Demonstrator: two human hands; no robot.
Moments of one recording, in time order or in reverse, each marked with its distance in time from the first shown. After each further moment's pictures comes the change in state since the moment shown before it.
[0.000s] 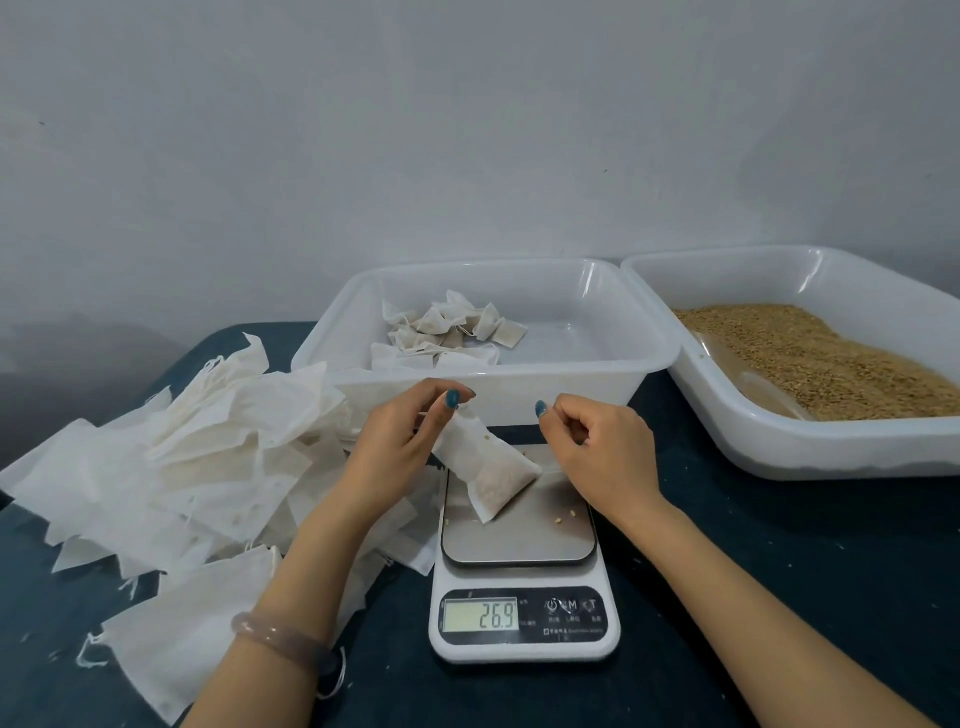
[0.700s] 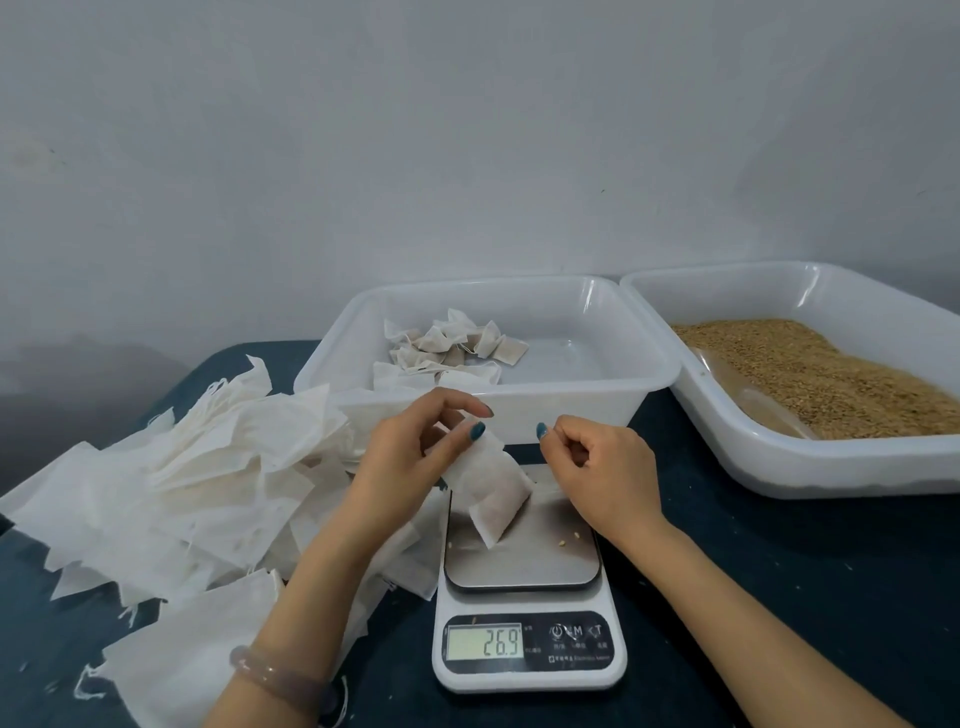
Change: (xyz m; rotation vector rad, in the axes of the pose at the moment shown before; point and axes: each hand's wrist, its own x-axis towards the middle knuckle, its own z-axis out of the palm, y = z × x) left_hand -0.001 0.012 0.002 -0.165 -0.007 0.060; right_hand -0.001 -0.004 -0.001 -0.019 -0.033 0.035
